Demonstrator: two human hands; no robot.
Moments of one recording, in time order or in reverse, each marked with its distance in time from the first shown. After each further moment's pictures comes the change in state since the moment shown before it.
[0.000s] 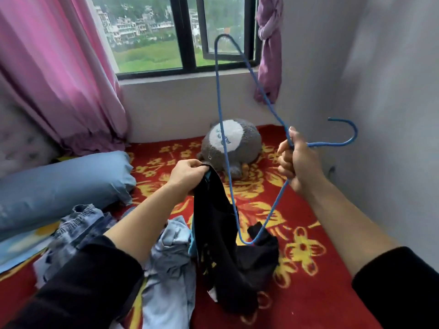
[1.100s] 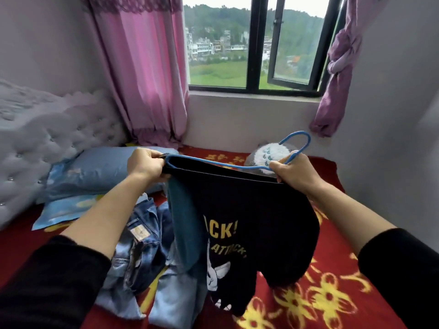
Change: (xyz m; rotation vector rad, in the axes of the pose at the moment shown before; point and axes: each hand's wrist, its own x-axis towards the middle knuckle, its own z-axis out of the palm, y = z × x) left_hand -0.043 -0.041 -0.147 -0.071 0.594 -0.052; right_hand 0.013 -0.004 0.062 -0.983 -0.470 -0.327
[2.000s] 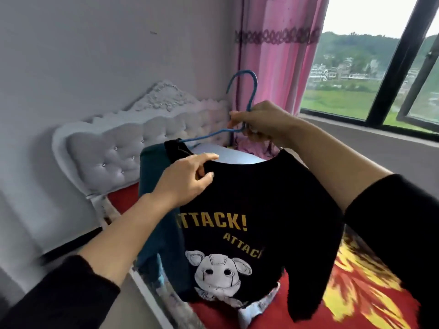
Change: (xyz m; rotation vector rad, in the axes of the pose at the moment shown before) left_hand -0.172 -0.051 -0.200 0.566 0.194 0.474; right_hand -0.066 -0.305 0.131 0.310 -0.647 -0.365
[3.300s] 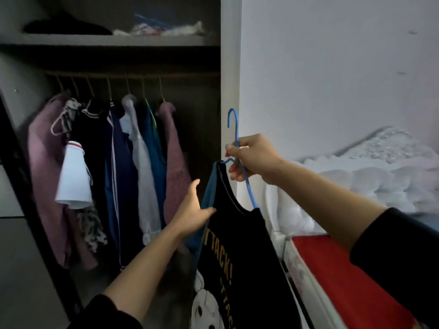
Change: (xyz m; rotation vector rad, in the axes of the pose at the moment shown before) left_hand -0.270 -0.414 -0.405 -0.180 0.373 -0.869; right_hand 0.081 -0.329 0.608 0.239 -0.620 -0.291
